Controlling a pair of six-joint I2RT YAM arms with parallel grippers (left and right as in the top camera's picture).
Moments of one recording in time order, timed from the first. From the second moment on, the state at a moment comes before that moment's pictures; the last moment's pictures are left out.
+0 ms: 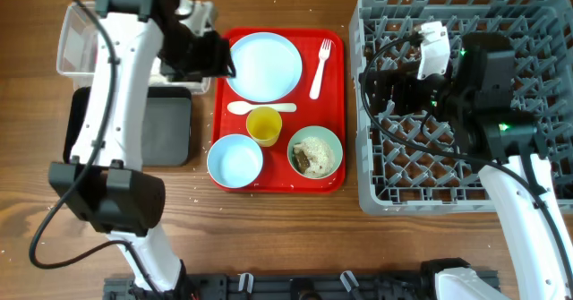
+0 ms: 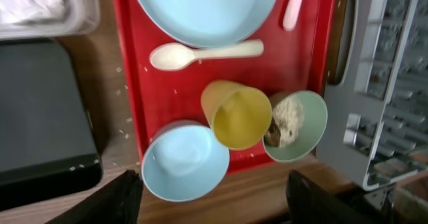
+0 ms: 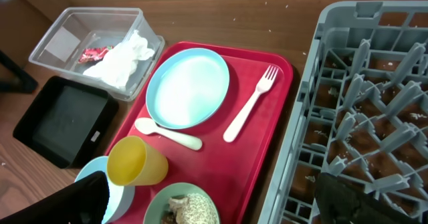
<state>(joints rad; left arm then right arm) -0.14 1.96 2.09 -1.58 0.30 -0.10 0.10 1.24 1.16 -0.61 -0.45 0.06</state>
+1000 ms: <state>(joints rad) -0.28 1.96 1.58 -1.06 0.48 -0.21 0.10 1.26 1.16 -0.58 -0.59 0.11</state>
